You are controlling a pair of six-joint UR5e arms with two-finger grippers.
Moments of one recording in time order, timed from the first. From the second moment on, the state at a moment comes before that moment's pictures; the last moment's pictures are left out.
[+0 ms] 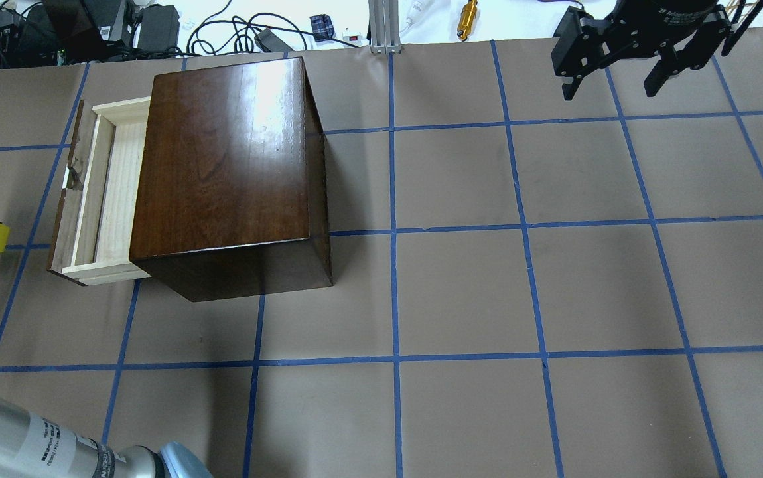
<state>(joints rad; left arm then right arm) -0.73 -2.07 -1.61 -0.98 1.50 2.45 1.54 -1.53 1.41 -1.53 -1.56 -0.04</state>
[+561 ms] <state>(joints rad) -0.80 -1.92 -1.53 -1.27 1.54 2.32 1.54 -1.53 1.41 -1.53 -1.56 -0.04</state>
